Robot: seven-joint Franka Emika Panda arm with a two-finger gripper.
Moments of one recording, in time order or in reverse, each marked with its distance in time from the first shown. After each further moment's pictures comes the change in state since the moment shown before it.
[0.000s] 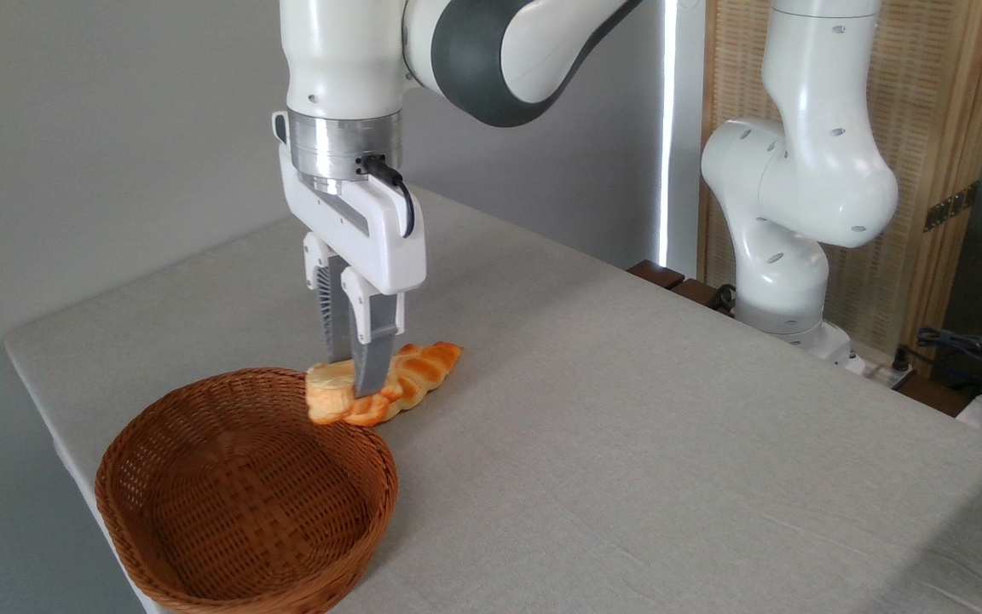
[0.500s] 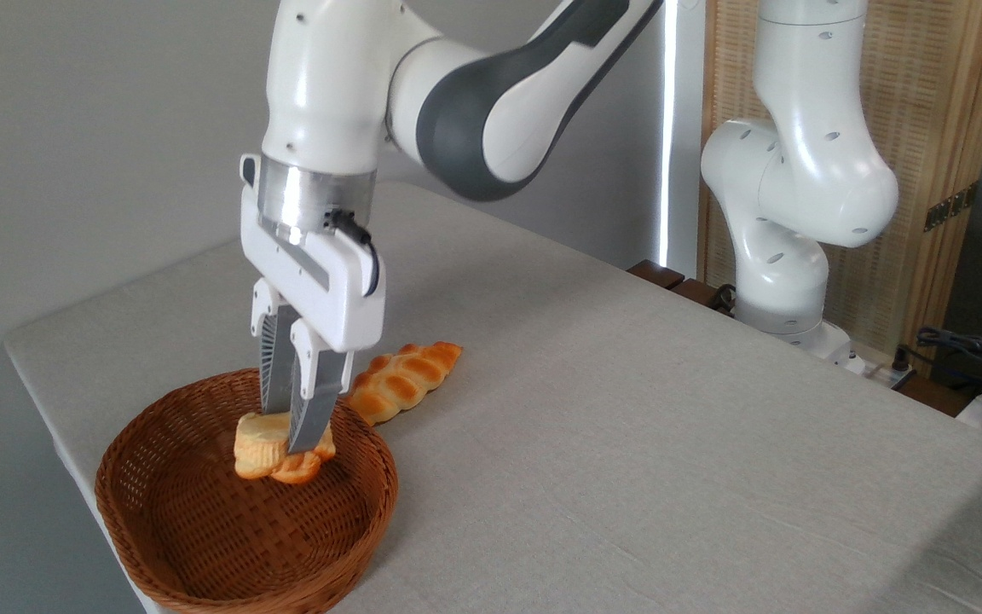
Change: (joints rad) arm 0.004 0.114 0.001 0.000 -0.019 0.261 0.000
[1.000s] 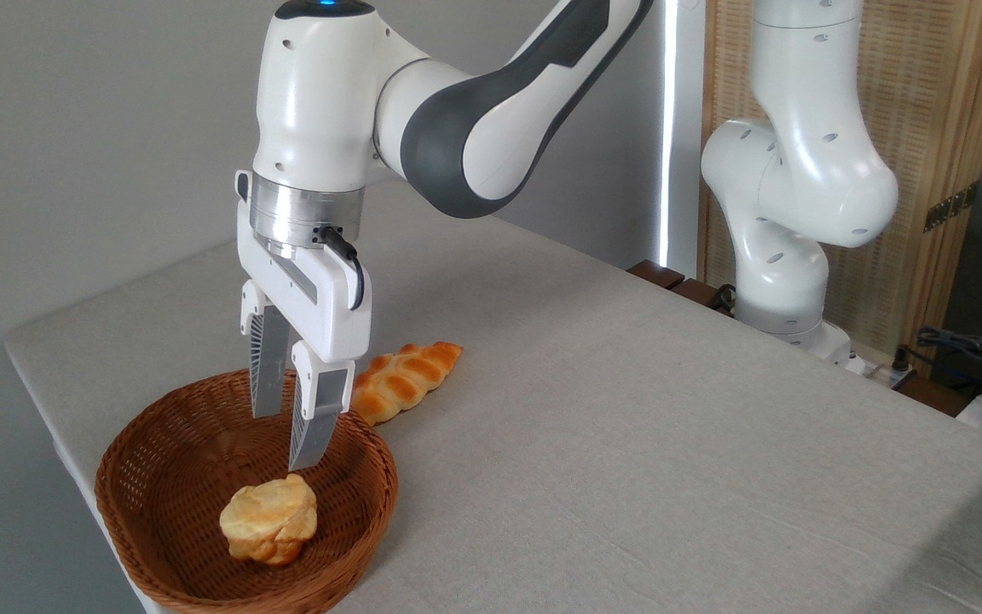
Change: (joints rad) arm -0.005 0.024 -0.018 0.000 0.000 0.013 0.000
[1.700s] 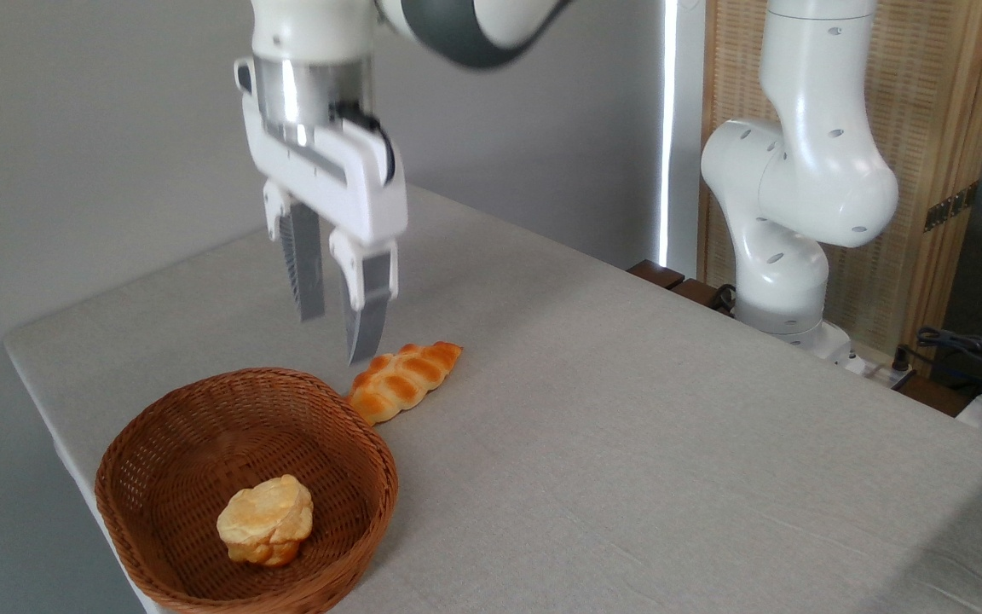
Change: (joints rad) arm 0.003 -0.110 0.004 0.178 0.000 -0.484 -0.078
